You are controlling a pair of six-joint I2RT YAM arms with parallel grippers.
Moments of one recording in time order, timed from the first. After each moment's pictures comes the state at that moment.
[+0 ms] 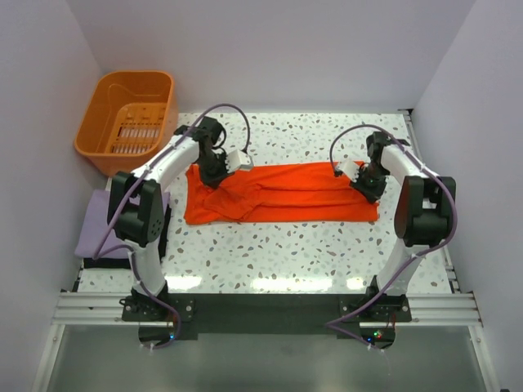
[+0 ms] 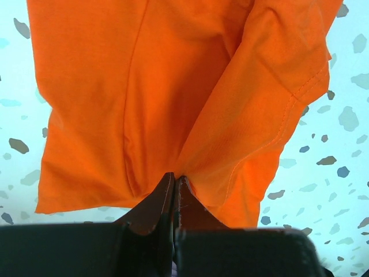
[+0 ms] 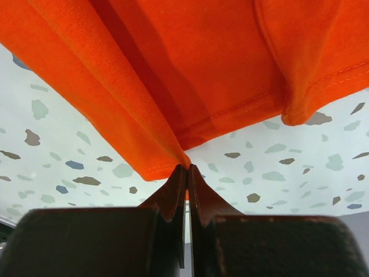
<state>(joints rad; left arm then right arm) -0.34 1.92 1.57 -1.02 0.27 0.95 -0.03 1.86 1.35 -1.02 -0.04 -1.12</state>
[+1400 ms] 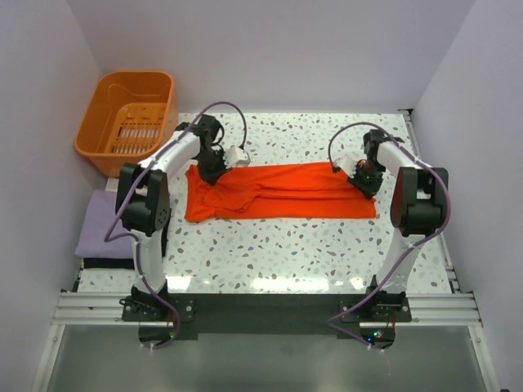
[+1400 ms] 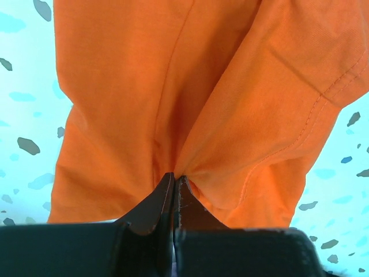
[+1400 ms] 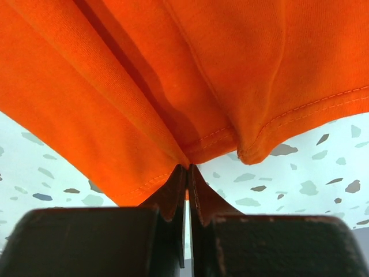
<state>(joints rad) -0.29 2.04 1.66 -1.01 0.24 0.95 -0.03 1.98 1.43 -0.96 -0.04 -1.10</state>
